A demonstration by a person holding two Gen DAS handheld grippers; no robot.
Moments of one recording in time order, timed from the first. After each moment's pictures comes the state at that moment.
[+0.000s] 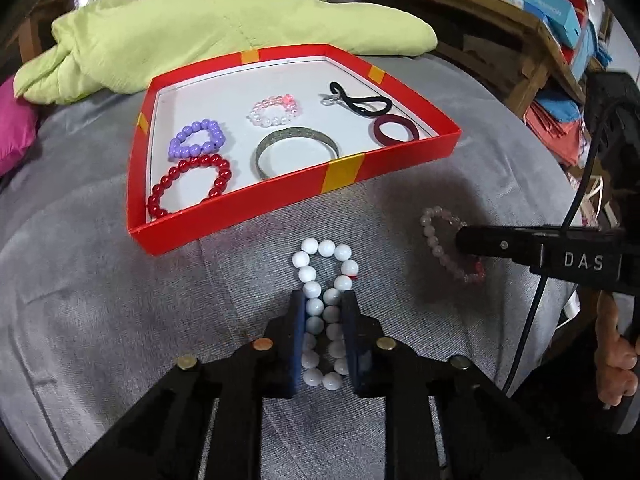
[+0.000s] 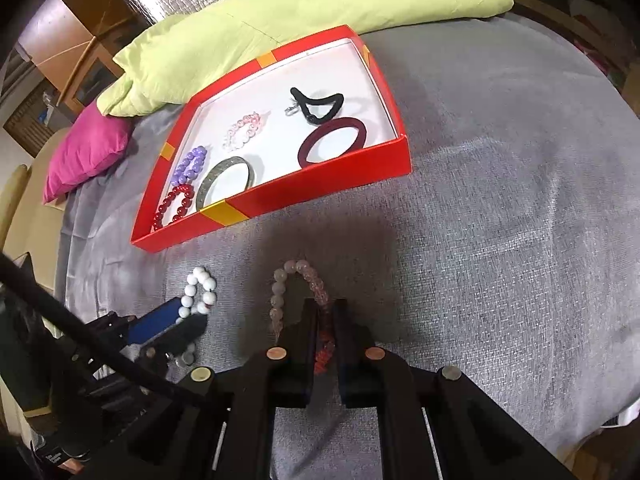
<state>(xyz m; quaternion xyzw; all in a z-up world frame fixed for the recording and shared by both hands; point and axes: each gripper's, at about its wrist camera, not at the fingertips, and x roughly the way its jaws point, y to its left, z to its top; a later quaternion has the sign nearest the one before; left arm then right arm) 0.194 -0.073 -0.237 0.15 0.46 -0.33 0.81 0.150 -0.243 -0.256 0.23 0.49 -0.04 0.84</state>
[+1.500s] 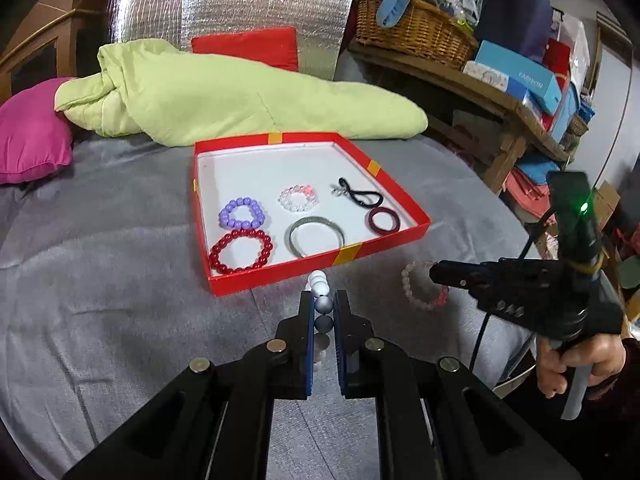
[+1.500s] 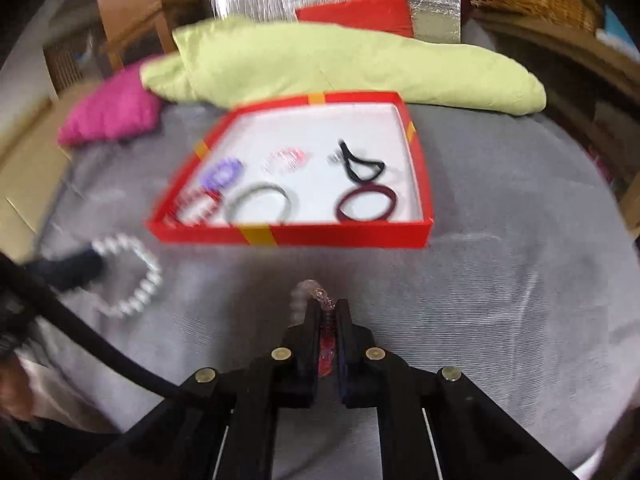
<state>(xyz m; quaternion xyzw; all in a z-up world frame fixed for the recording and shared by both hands) 0.183 -0.024 -0.160 0.07 0.38 -0.35 0.85 0.136 -0.221 -0.217 0.11 0.42 -0.02 0.90</state>
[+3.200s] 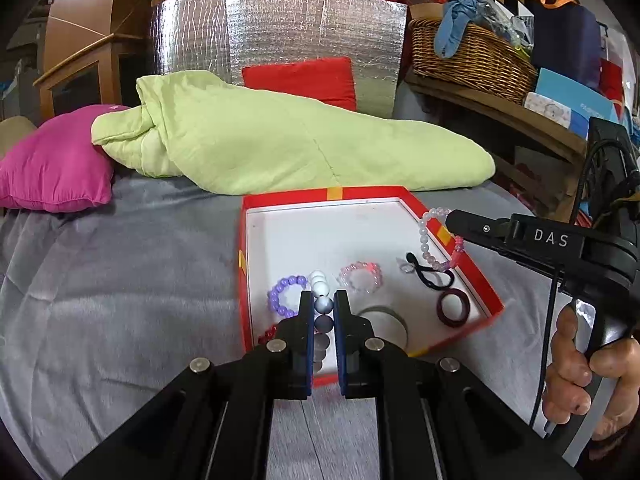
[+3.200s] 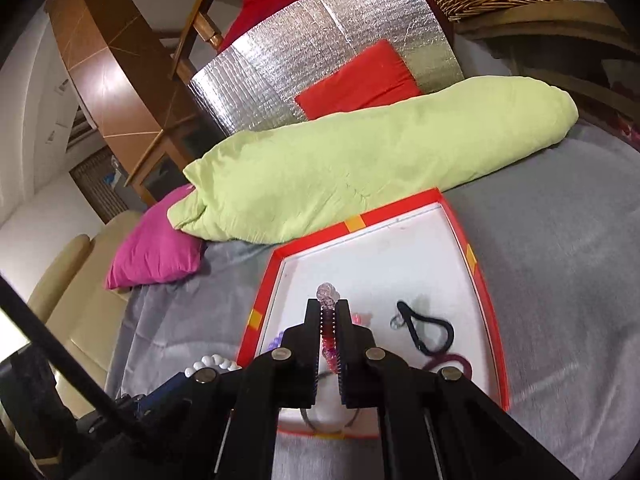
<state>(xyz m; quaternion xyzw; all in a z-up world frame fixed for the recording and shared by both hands) 0.245 -0.060 -0.146 0.07 0.33 -0.24 0.91 0.234 -0.254 -0.174 0.26 0.28 0.02 0.92</state>
